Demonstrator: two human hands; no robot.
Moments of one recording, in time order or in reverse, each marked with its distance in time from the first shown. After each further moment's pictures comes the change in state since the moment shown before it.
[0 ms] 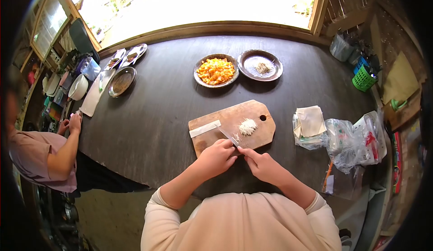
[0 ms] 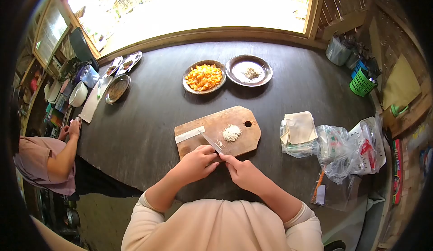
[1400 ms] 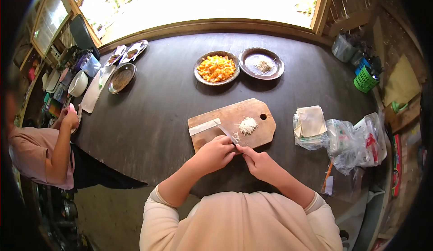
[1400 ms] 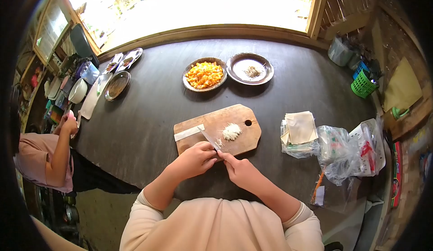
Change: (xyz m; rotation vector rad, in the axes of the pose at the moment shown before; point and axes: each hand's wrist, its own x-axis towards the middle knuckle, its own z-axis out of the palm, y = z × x) left_hand 0.005 -0.010 -0.002 -0.066 0.008 0.067; right_hand 0.002 0.003 0.003 -0.010 -0.002 0.052
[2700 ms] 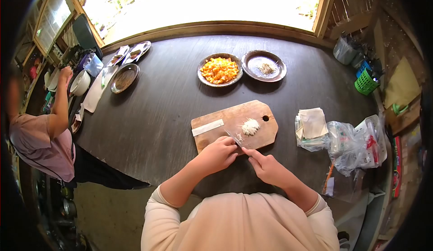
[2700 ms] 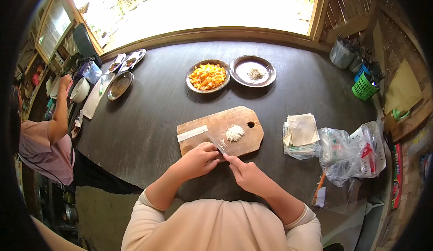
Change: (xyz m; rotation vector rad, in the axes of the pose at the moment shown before) left_hand -0.002 0.000 -0.001 0.000 0.000 -0.005; right_hand -0.010 -0.003 -0.007 0.037 0.008 -0.062
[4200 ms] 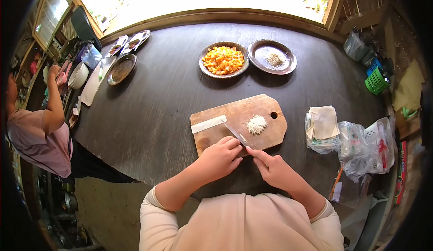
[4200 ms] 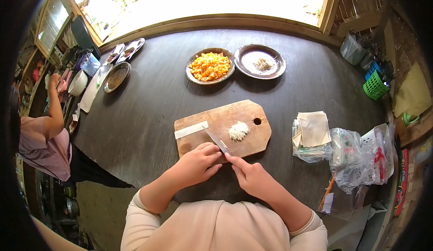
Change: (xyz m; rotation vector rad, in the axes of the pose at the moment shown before) left_hand -0.004 0.005 0.003 0.112 -0.050 -0.026; right_hand 0.009 0.001 -0.001 -0.010 -0.013 0.034
